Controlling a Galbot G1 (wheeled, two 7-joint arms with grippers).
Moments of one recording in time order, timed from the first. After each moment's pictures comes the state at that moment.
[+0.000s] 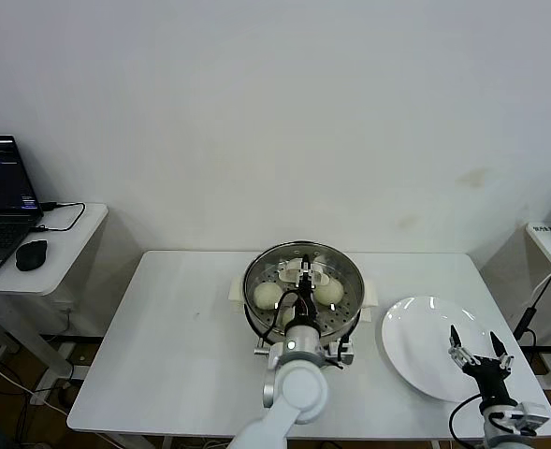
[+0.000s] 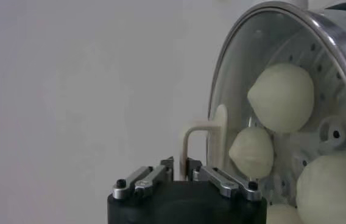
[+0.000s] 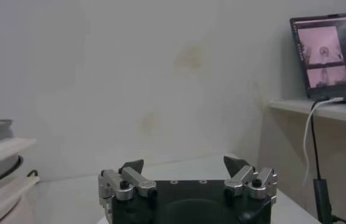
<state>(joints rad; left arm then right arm) 0.96 -1.61 0.16 -1.72 1.67 0.59 0.33 -1.50 1.33 0.89 1.76 0.46 0.09 -0.14</state>
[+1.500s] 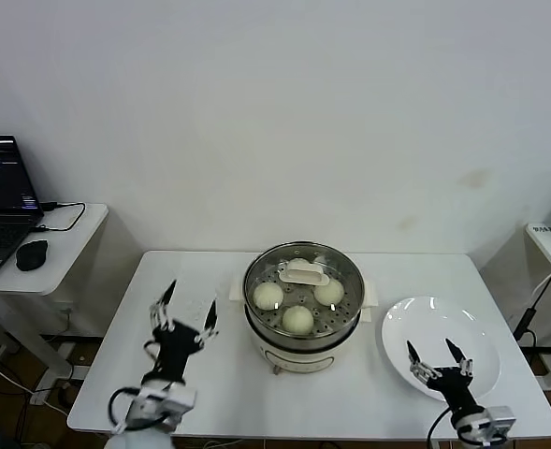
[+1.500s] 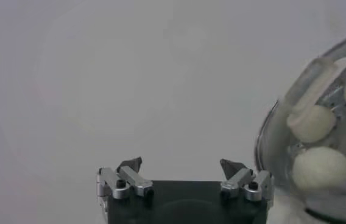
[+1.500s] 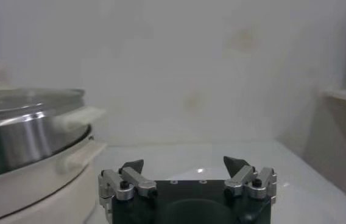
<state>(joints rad) 1.51 -1.42 -0.43 -2.21 0.61 0.22 0.05 -1.63 1.20 0.71 1.90 0.43 0.01 -0.09</state>
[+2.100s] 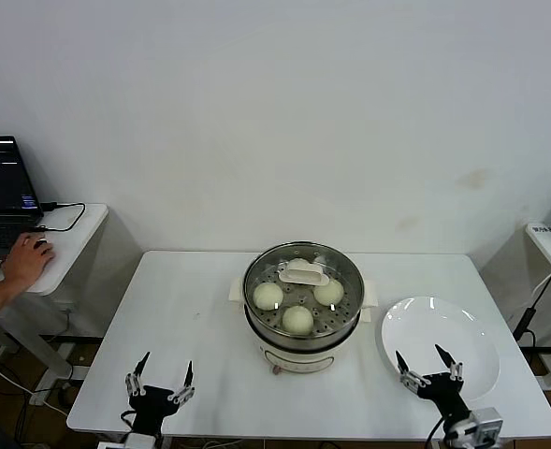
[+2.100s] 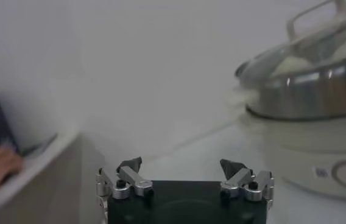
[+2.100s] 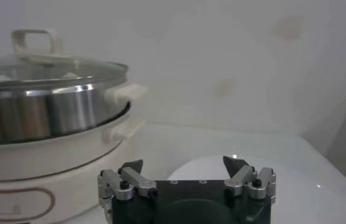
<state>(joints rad) 1.73 -1.44 -0.55 -2.10 0.23 0.12 -0.03 -1.69 1.17 0.67 2.00 0.35 -0.09 -0.04</state>
